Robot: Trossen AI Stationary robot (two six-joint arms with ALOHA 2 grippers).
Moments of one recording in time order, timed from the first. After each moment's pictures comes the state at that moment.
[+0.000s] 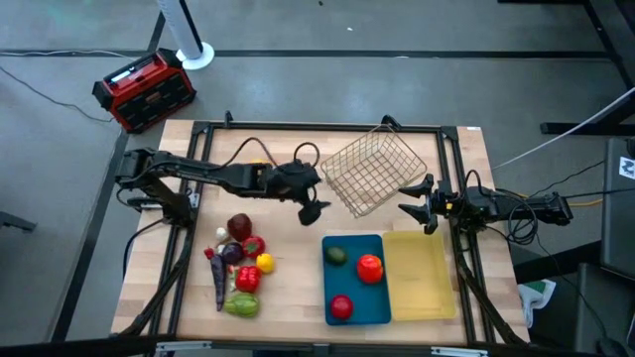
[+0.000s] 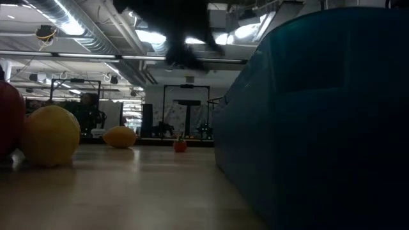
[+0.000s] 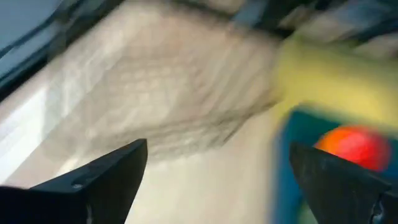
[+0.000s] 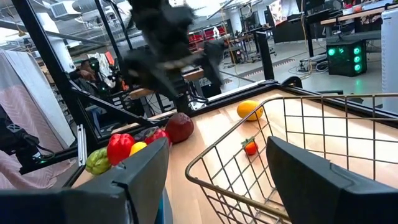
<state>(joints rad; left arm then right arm) 0.04 1.56 1.10 -0.19 -0.22 -0.31 0.08 0.02 0.01 0.05 0.22 0.28</state>
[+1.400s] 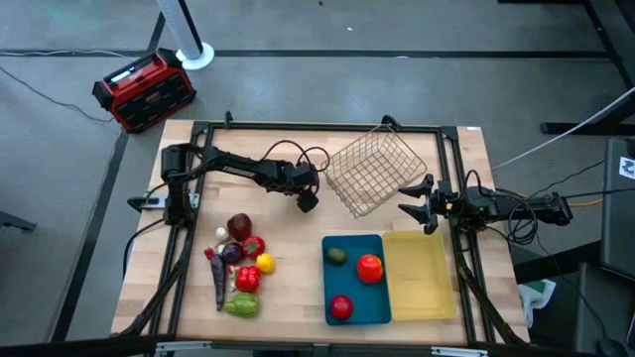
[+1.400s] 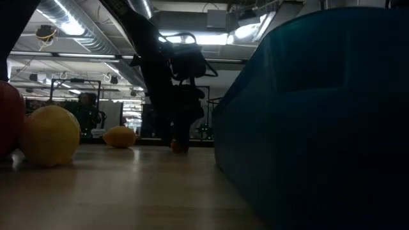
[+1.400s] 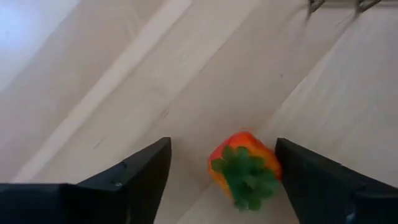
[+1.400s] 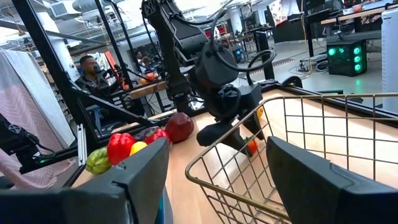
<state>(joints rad) 0.22 1.90 1.10 -0.40 -0.30 -0.45 0.08 0.02 0.01 0.05 0.22 0.28</state>
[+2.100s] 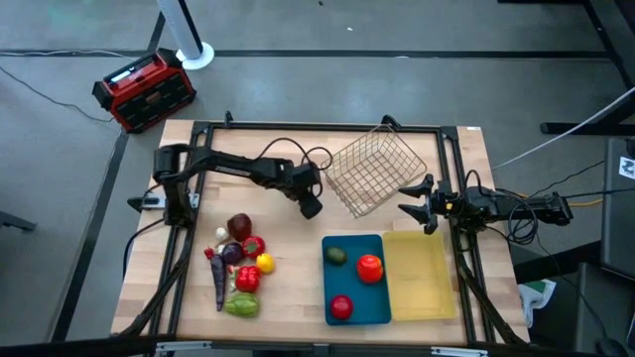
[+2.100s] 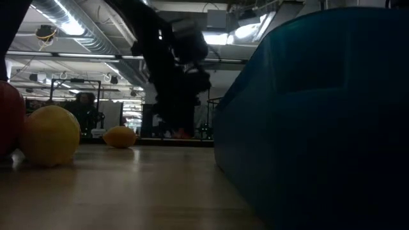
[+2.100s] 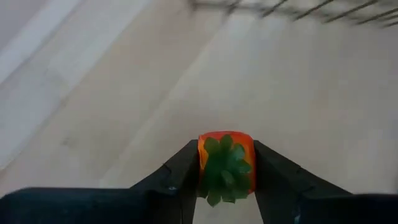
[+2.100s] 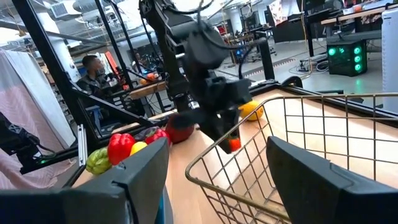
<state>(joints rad) 0.19 1.83 1.15 -0.43 -0.02 -0.50 0.08 0.02 0.01 0.05 0.22 0.28</state>
